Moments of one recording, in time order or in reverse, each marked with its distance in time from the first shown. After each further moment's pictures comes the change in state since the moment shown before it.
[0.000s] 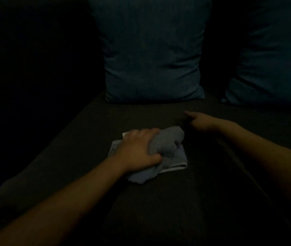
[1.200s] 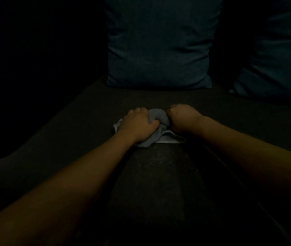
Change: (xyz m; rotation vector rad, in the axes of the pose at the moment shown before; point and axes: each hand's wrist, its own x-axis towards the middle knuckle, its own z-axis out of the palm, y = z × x) left_hand 0.043 -0.028 0.024 -0.087 0.061 -0.308; right_hand 0.007 -0.064 0.050 -0.710 0.096 -0.292
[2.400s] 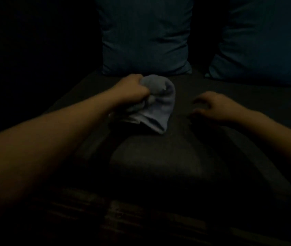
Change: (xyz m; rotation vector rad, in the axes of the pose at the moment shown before) left_hand -0.093 0.093 -0.095 -0.285 -0.035 0.006; right_hand -0.191 0.074 0.008 0.416 0.202 0.145
